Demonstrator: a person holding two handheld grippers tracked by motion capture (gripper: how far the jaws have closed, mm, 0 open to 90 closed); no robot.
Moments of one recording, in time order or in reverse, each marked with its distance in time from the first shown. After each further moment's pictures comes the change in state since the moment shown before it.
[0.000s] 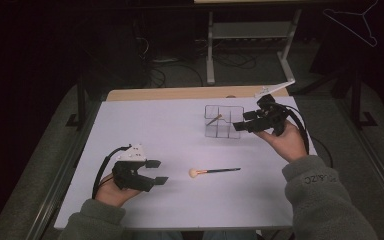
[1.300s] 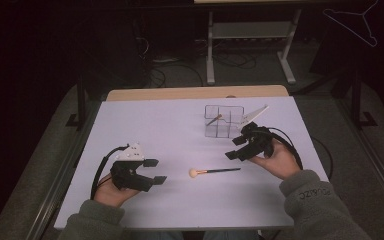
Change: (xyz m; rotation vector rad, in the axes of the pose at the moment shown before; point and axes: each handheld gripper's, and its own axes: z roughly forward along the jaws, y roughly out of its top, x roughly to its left) left arm 0.001 0.000 -0.004 0.000 0.026 -0.005; right arm 0.030 -0.039 0.047 0.197 0.073 -0.176
